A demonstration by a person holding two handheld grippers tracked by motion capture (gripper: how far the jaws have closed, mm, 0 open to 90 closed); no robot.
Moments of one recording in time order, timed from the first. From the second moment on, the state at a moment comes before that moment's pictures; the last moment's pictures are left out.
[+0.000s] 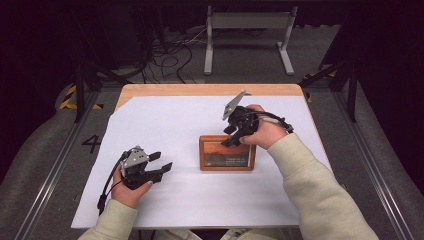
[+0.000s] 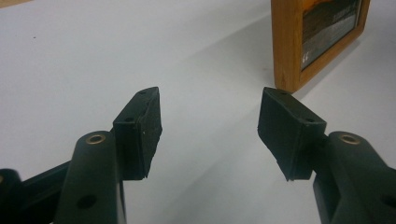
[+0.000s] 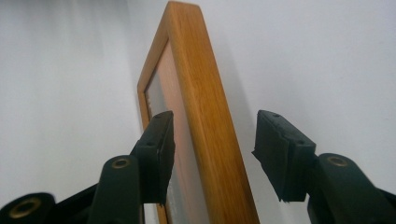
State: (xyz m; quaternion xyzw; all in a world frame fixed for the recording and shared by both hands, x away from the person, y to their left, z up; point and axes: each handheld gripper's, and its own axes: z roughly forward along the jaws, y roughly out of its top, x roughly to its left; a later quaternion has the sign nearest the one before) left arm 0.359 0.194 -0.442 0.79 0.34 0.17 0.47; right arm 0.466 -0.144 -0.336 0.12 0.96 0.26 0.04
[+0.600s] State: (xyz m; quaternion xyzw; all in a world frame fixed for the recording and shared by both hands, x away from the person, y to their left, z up) left arm 0.362 0.194 -0.442 0.79 0.35 0.16 0.48; right arm 0.414 -0.240 -0.316 0.22 0.89 0.39 0.09
